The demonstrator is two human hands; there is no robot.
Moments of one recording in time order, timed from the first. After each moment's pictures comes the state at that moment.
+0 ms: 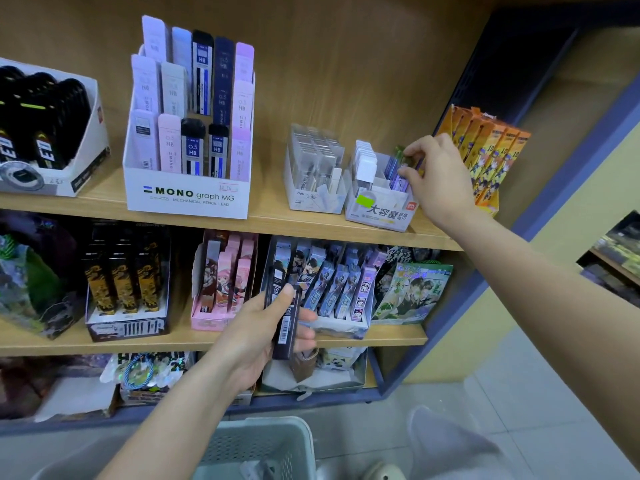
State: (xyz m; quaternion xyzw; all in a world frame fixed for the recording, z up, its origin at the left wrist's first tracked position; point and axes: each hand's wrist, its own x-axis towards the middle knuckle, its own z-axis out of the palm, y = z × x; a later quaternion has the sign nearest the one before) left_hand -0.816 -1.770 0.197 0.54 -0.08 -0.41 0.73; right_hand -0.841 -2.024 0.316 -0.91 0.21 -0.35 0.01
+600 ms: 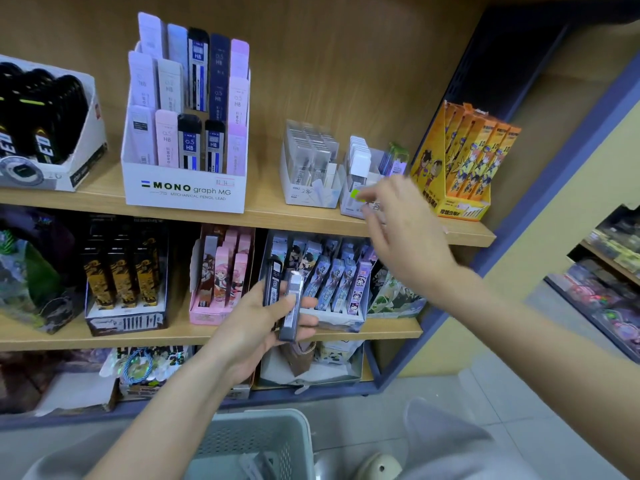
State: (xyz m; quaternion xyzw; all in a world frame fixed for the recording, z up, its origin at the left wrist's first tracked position) left_hand -0.818 -1.766 0.195 0.53 -0.13 -0.41 0.73; right_hand -0.884 -1.941 0.281 -0.94 0.07 -0.32 -0.05
